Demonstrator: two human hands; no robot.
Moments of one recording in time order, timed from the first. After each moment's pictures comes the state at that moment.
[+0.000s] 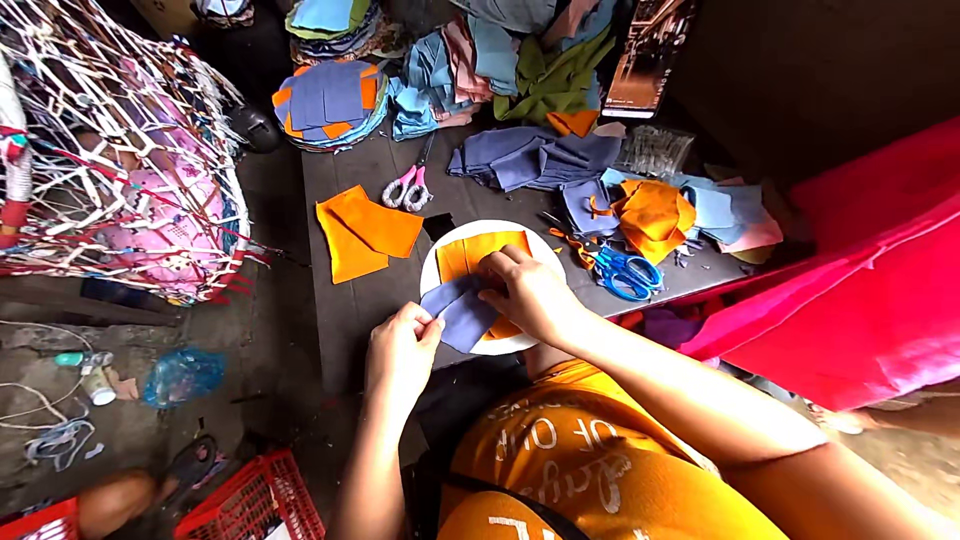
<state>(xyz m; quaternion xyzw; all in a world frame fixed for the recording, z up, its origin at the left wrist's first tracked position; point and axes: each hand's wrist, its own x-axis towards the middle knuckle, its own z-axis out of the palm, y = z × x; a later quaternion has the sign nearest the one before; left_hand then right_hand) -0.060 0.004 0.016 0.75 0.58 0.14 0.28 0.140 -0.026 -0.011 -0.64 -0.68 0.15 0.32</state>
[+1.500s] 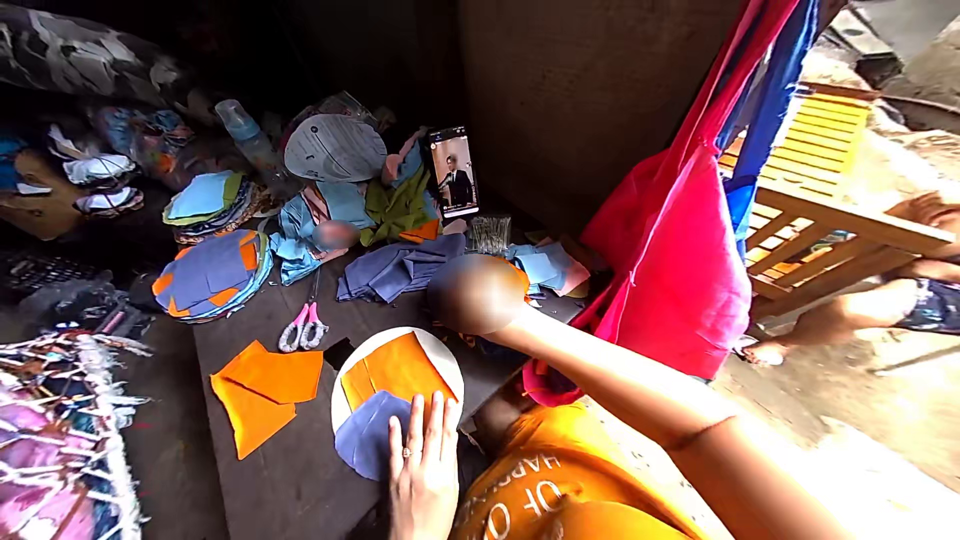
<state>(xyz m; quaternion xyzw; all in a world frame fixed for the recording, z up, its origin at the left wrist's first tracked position) 0.005 -0.039 -0.059 0.92 0.21 0.28 -0.16 0.261 -0.027 0.006 -0.72 -0.65 -0.04 0.23</state>
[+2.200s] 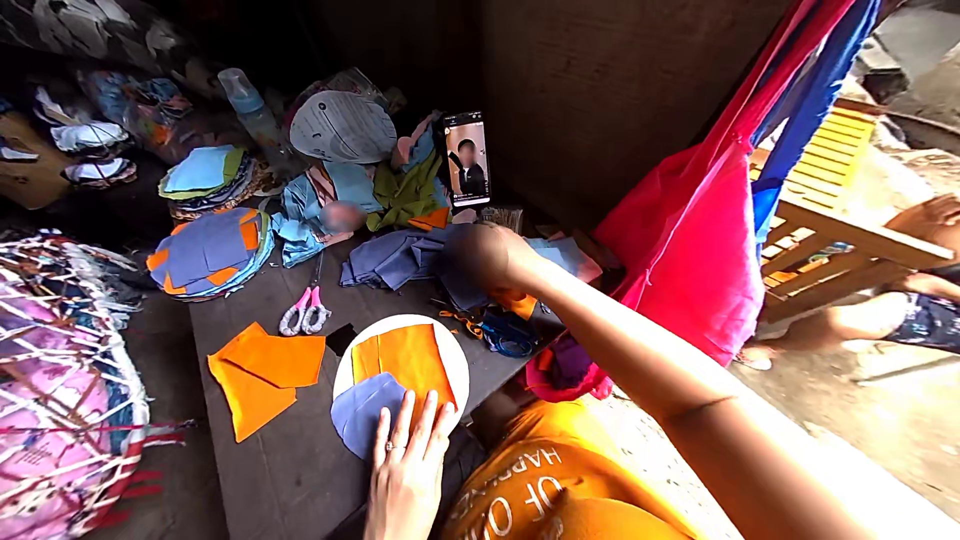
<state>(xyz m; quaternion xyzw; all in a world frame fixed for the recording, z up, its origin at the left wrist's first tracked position) -0.021 -0.023 -0.055 0.95 0.19 0.26 -0.06 0.310 0.004 0.025 -0.73 -0.63 0.06 0.25</state>
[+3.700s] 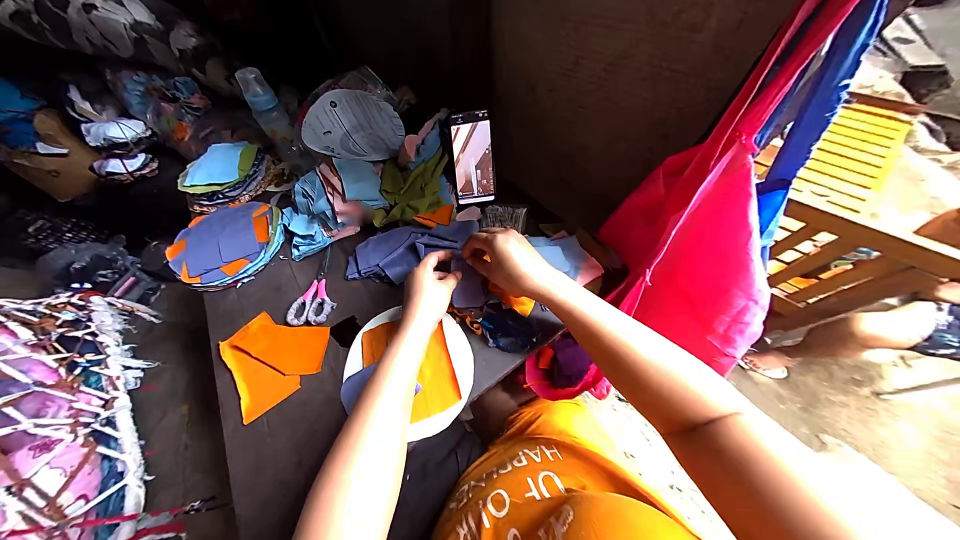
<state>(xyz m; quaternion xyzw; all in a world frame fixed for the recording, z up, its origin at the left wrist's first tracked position) 0.157 0.072 0.022 0.78 0.37 0.17 0.48 0.304 -0.017 0.019 -0.68 -0.63 0.04 0.37</state>
